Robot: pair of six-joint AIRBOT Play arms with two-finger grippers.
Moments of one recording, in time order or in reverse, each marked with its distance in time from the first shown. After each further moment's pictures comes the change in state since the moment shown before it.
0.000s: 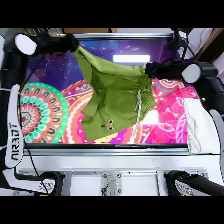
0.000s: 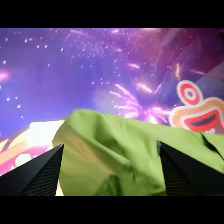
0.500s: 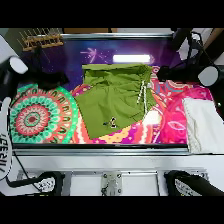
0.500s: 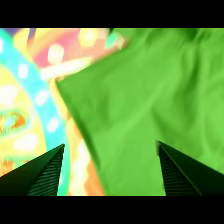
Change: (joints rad) left arm 0.184 0.191 -0.518 0.001 -0.303 -0.009; right arm -0.087 0.165 -0.097 -0.013 0.152 -0.147
